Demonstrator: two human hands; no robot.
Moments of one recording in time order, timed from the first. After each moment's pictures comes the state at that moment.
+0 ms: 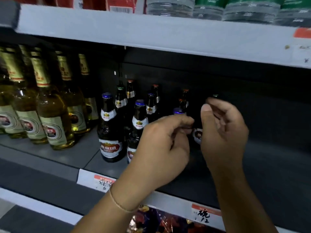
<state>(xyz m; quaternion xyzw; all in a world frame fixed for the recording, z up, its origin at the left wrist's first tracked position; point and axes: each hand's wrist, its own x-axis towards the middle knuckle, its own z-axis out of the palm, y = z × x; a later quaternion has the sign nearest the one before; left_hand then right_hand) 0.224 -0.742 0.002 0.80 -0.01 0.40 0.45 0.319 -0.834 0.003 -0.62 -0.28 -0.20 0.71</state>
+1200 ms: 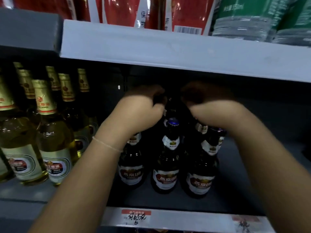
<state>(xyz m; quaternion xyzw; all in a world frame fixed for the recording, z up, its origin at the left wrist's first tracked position) 0.243 -0.570 0.071 0.92 0.04 0.33 0.20 0.317 -0.731 0.099 -0.90 -0.33 -0.16 0.23</state>
